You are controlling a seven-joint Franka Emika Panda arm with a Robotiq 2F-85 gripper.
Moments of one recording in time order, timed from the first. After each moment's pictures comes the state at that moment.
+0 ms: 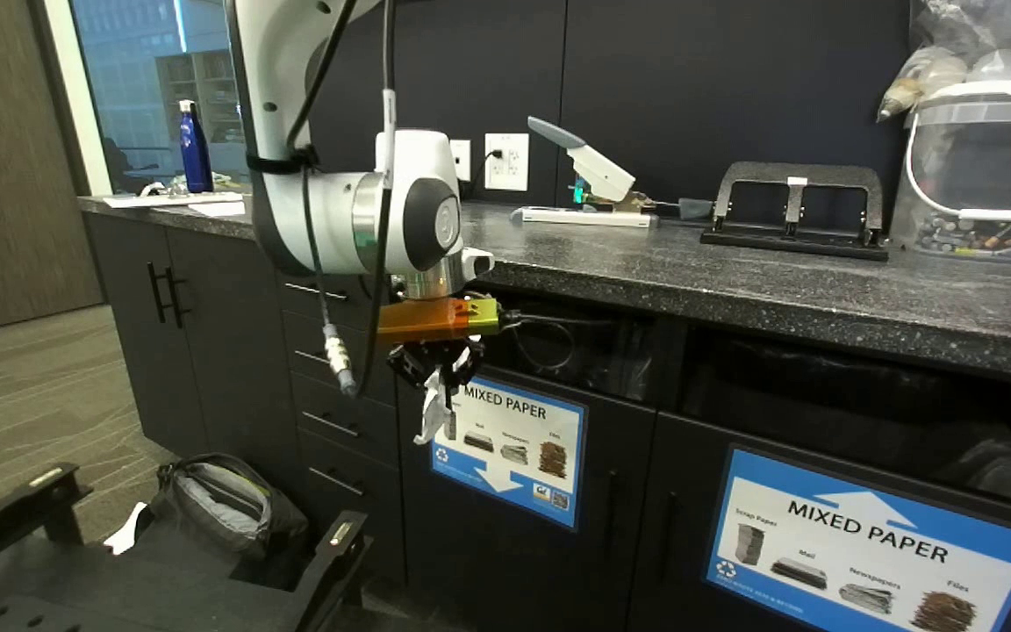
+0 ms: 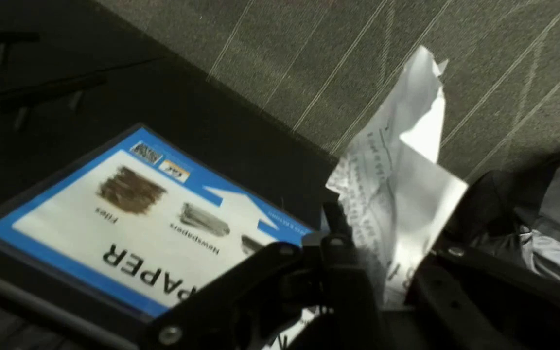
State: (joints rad) arm -0.01 0.69 -0.06 -2.23 -0.15 3.06 -0.24
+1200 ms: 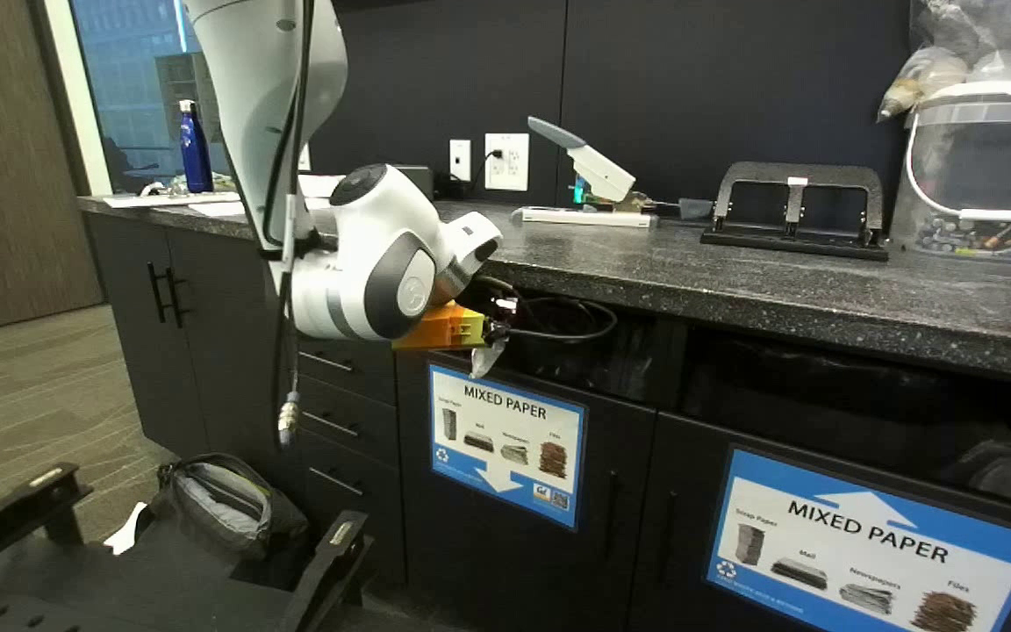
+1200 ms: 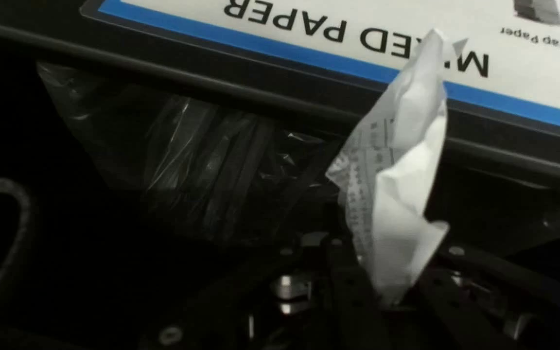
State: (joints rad) arm 0.34 0.98 -0.32 -2.05 0.39 3.71 -0.07
